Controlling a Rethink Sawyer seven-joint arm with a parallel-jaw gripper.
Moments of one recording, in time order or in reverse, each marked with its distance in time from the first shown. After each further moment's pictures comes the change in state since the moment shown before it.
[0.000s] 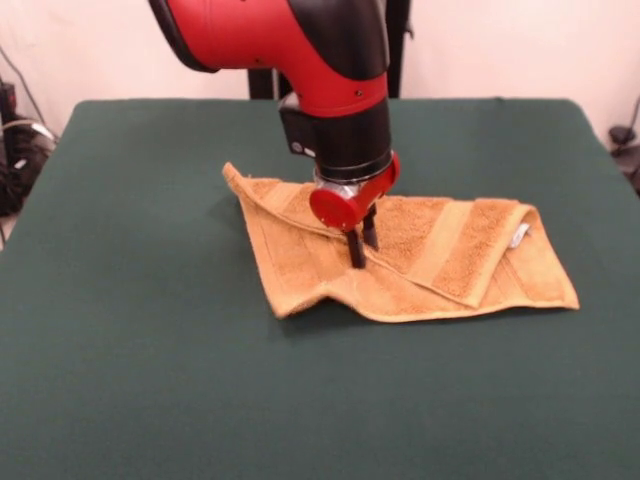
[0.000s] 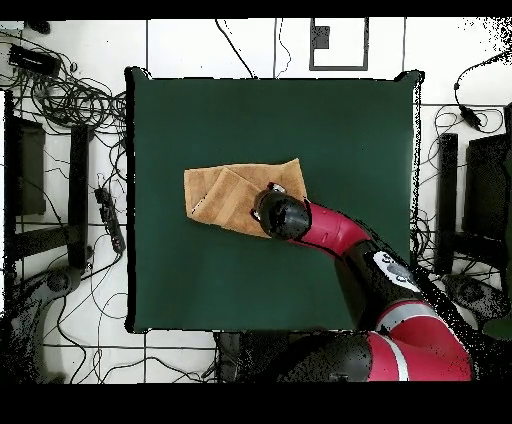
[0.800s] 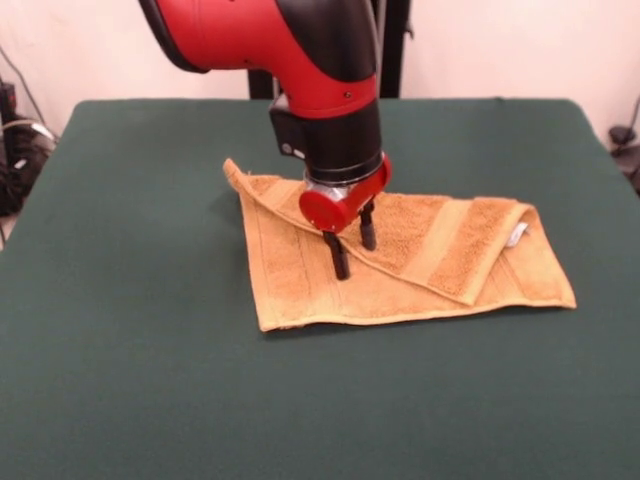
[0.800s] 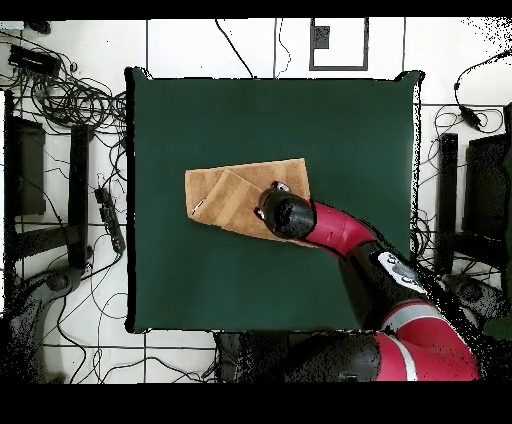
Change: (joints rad) arm -0.018 0.002 0.005 -0.007 0.000 0.002 0.000
